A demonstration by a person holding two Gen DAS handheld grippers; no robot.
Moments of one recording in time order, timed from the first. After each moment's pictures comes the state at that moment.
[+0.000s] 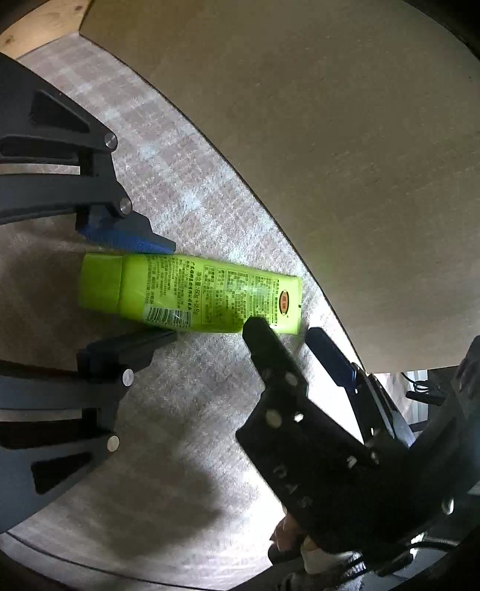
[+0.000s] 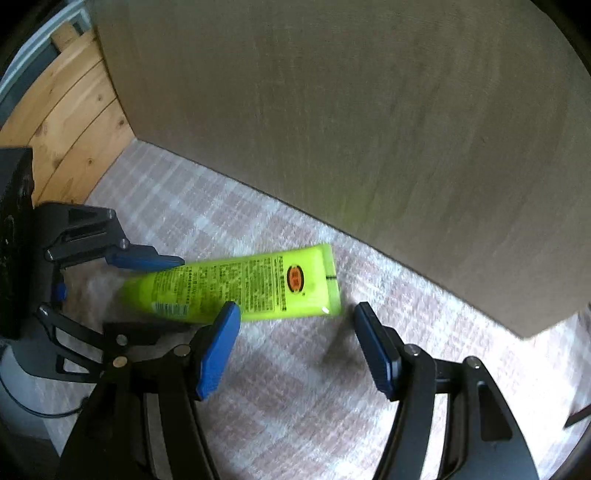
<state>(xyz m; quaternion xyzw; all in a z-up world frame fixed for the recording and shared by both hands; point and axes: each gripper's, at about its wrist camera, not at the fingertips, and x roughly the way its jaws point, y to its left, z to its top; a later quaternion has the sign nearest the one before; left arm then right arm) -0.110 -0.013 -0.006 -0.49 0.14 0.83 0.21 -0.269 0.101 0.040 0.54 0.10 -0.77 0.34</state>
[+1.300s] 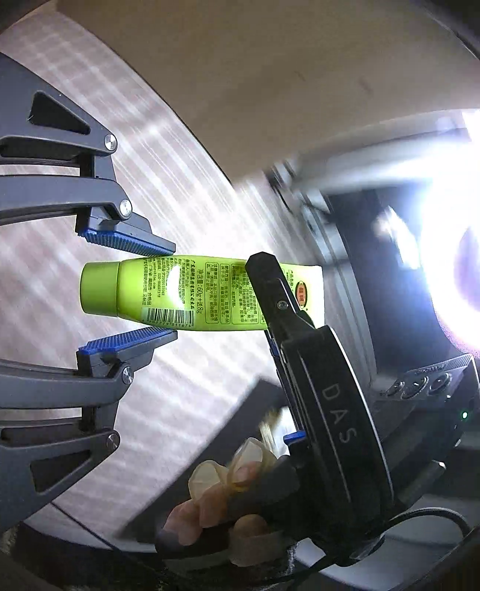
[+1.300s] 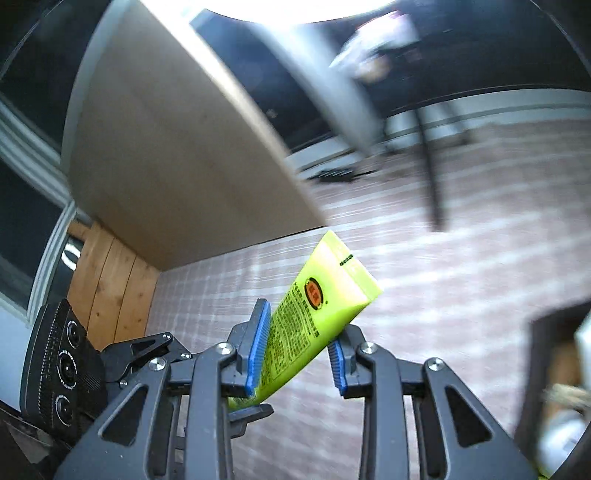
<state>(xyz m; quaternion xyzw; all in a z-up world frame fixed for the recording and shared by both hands) -0.049 0.209 0.101 -0.42 0.11 0.84 0.33 -0.157 0.382 0.146 0.48 -0.21 -0.82 0.22</state>
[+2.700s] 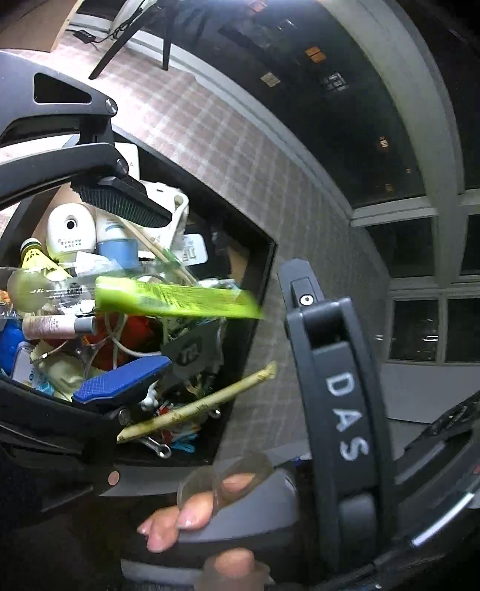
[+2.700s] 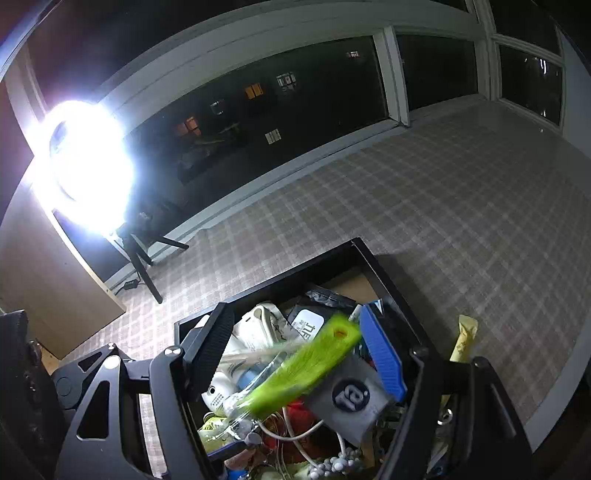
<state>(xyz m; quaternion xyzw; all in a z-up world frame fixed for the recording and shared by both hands) 0.028 0.534 0.156 -0.36 0.23 0.78 0.46 0.016 0.716 0.218 0.38 -0.21 -0.90 -0.09</state>
